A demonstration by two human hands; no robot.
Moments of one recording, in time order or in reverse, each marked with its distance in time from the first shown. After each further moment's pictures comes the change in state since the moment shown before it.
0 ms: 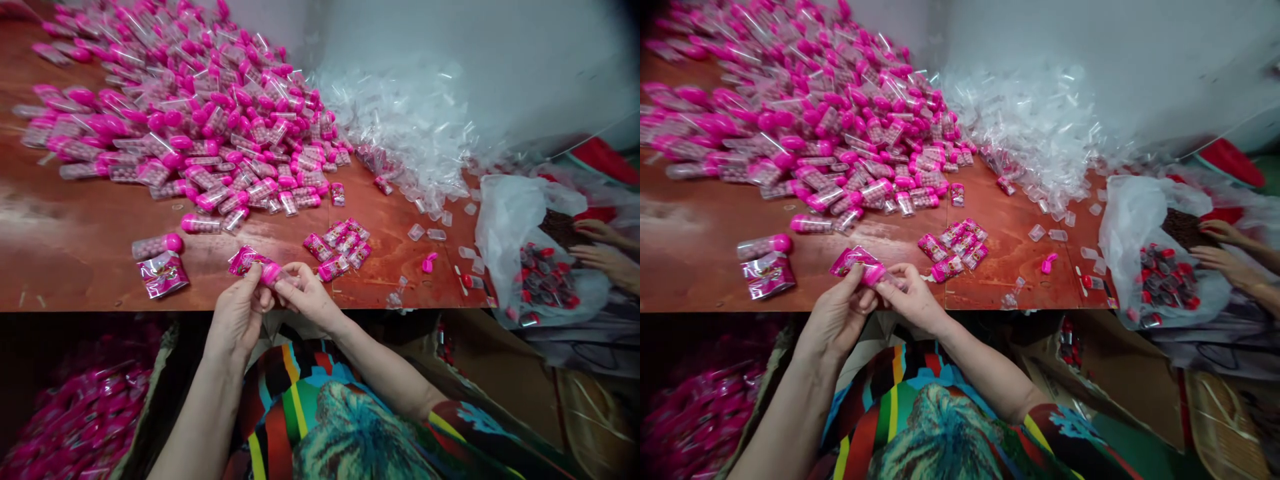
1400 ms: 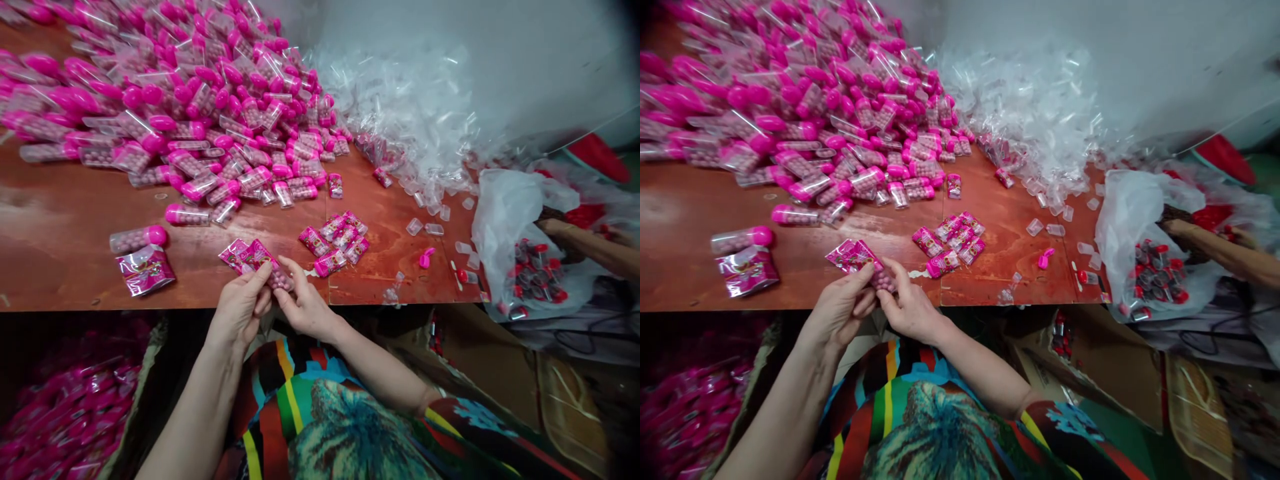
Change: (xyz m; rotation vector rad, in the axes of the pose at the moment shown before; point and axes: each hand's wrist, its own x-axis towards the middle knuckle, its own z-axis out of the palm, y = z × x) left_hand 0.012 -0.012 0.002 0.133 -0.022 -0.130; right_hand -0.013 0.017 -0.014 -0.275 0.001 -0.139
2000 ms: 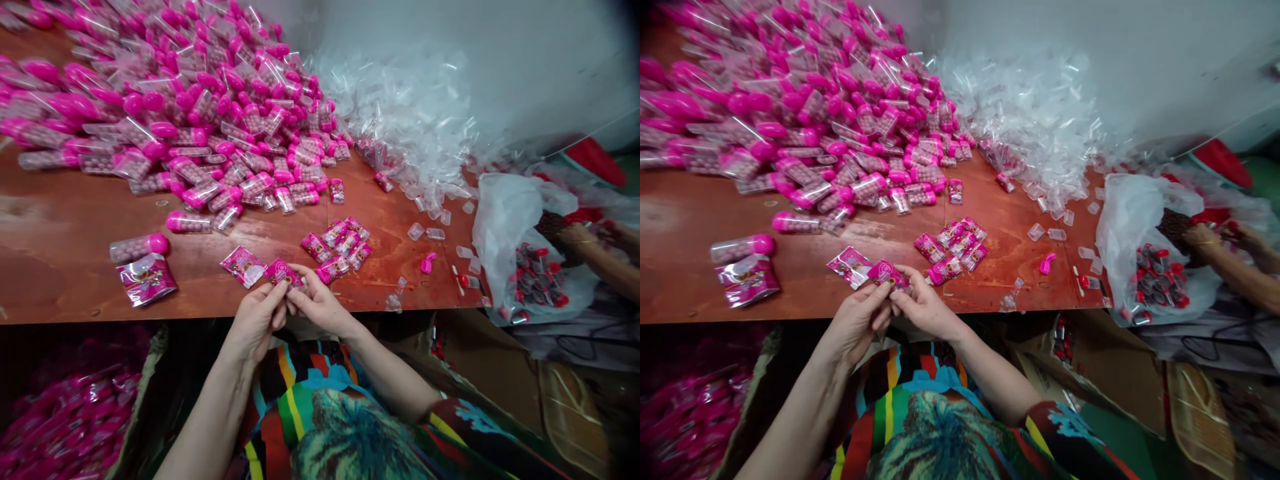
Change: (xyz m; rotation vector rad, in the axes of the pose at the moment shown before) left_hand -0.006 -0.013 0.005 0.098 -0.118 -0.058; right_hand 0.004 -0.007 -0.020 0.157 -0.092 0.124
